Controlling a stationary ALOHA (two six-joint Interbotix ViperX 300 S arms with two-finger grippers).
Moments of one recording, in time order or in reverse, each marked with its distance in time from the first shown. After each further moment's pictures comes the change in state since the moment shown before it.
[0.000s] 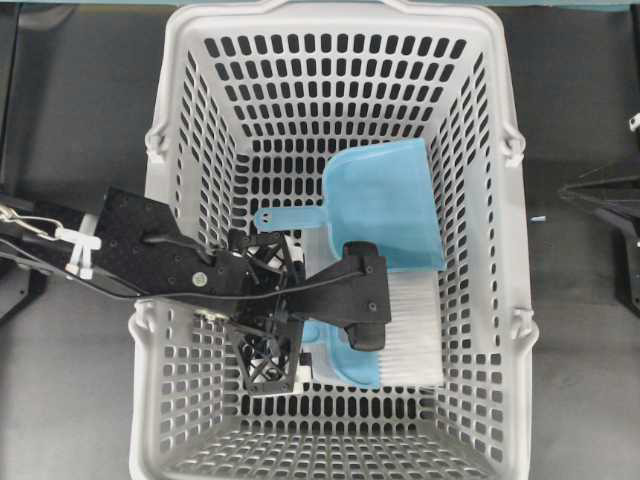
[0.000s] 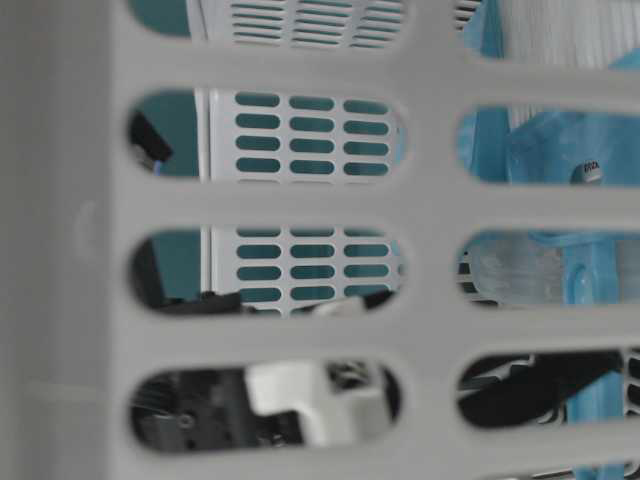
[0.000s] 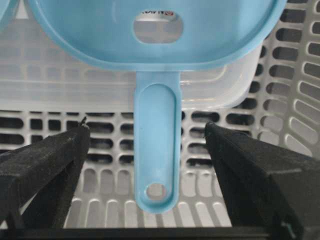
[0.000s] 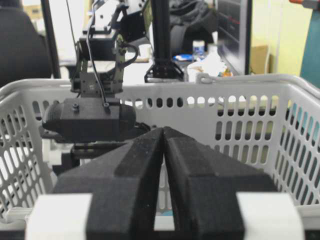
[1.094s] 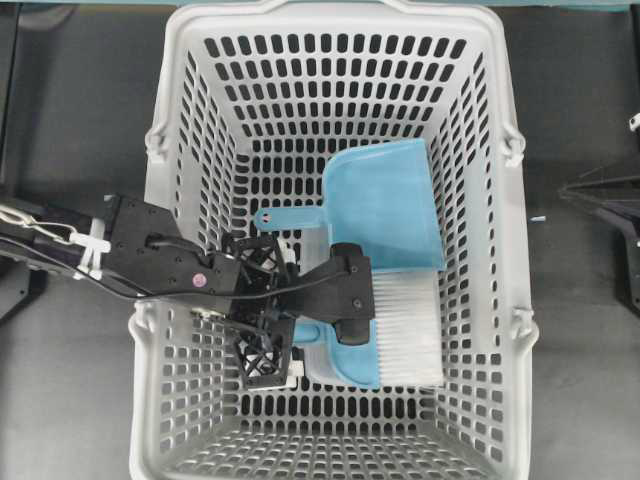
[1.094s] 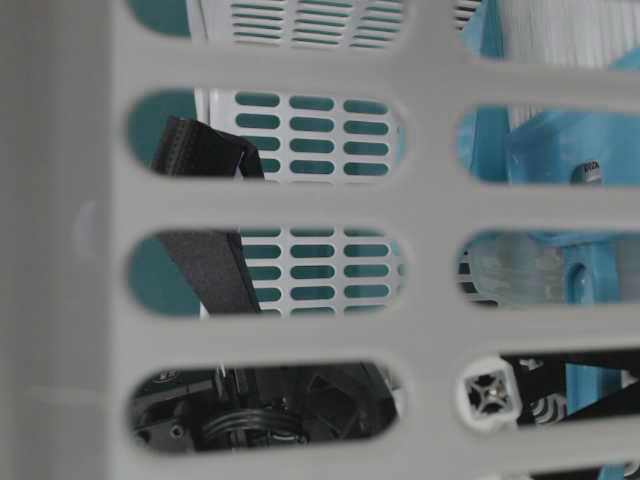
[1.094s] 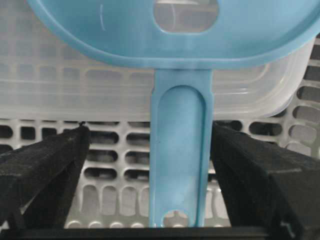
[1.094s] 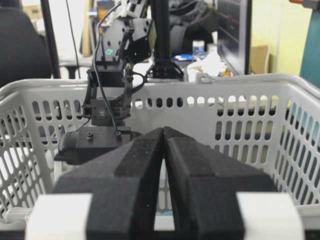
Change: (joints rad) left arm 0.012 0.012 0.110 0.000 -0.152 0.006; right arm 0.000 0.000 0.000 0.000 0.000 0.000
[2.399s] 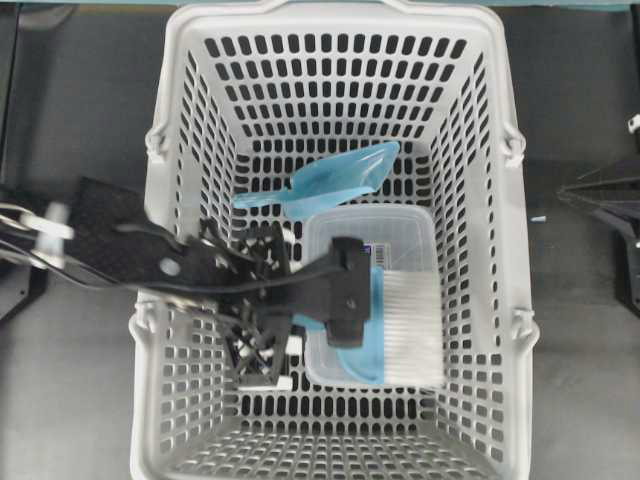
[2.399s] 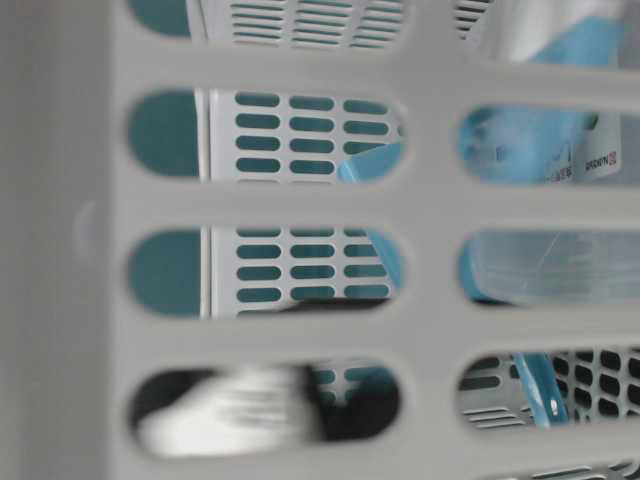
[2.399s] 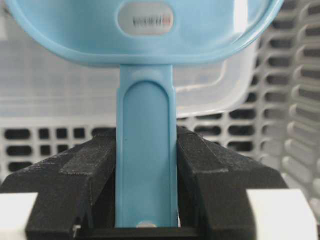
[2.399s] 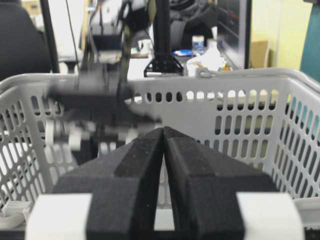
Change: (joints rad) left arm 0.008 -0.130 -0.037 0.000 -0.008 0.091; right arm -0.003 0.000 0.006 0.000 0.008 0.000
